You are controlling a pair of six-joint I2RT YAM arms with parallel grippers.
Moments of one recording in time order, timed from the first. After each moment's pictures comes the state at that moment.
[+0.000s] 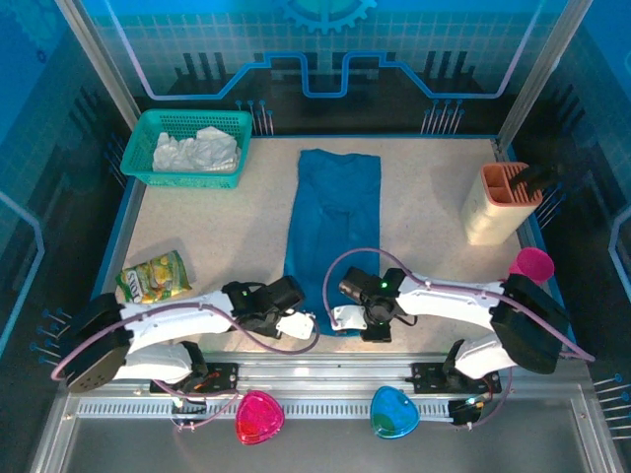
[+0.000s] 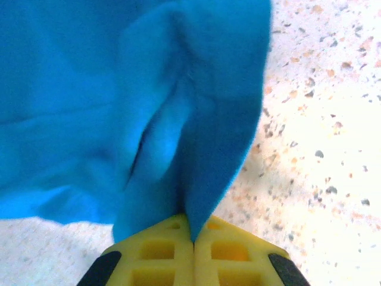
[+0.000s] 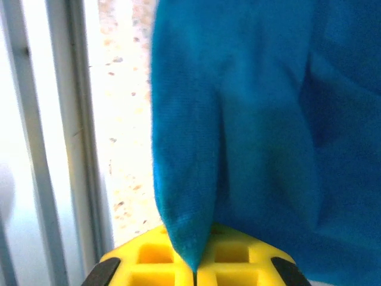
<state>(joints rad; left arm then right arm) -0.99 1.22 0.62 -0.61 -0.19 0.87 0.98 1.39 0.75 -0.83 -0.12 -0.60</state>
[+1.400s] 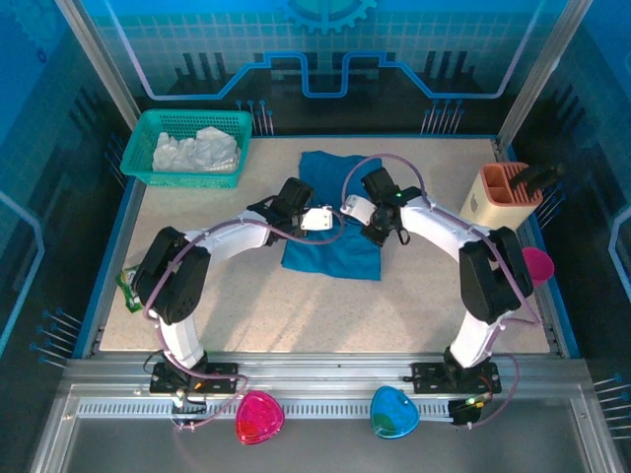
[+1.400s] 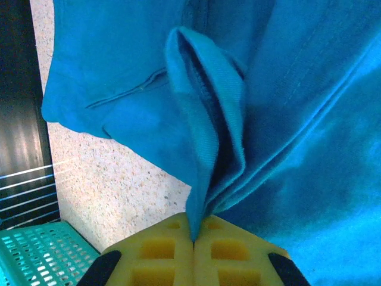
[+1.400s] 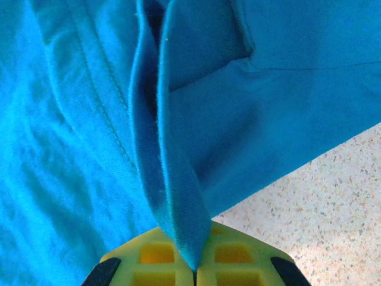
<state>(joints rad) -0.54 1.82 1.22 -0.28 -0.23 1.04 0.44 1.78 1.28 -0.67 0.05 -0.61</state>
